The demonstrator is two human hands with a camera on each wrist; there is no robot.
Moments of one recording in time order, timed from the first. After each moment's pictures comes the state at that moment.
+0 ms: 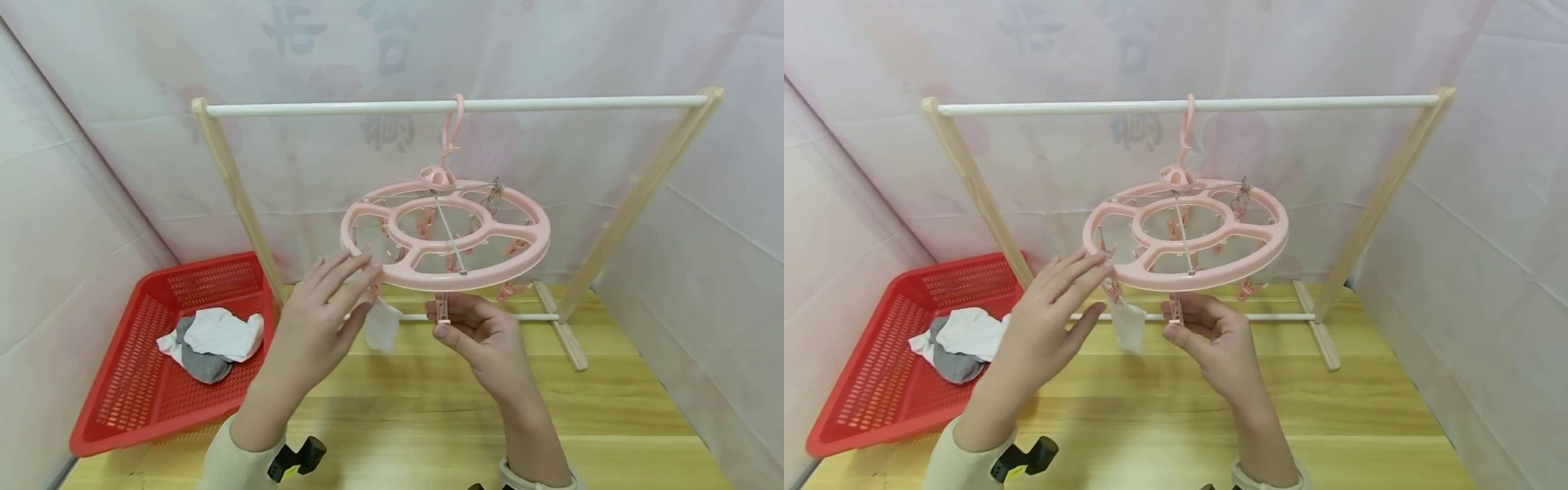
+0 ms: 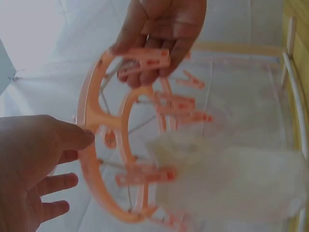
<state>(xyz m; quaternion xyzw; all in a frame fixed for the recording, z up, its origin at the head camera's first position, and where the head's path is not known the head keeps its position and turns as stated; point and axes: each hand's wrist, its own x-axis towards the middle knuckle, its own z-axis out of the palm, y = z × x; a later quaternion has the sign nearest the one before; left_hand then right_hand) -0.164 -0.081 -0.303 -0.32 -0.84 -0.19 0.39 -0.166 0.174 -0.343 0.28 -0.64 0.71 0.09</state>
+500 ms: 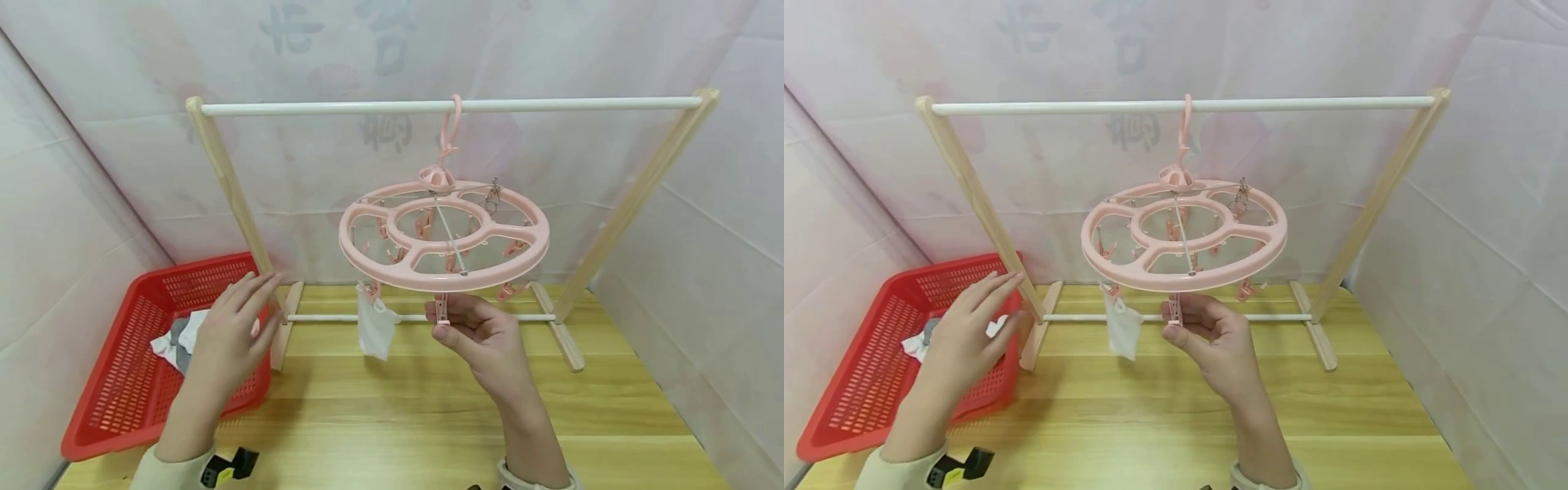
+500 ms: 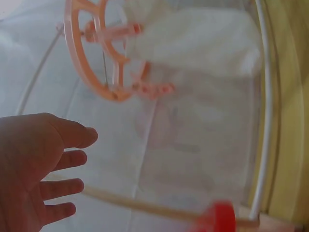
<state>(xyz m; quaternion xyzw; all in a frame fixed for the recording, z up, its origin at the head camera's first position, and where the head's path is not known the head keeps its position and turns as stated) -0.164 -0.185 -0.346 -0.20 -0.90 -0.17 0.35 -0.167 0.174 -0.345 0.29 -0.63 0.72 0.09</state>
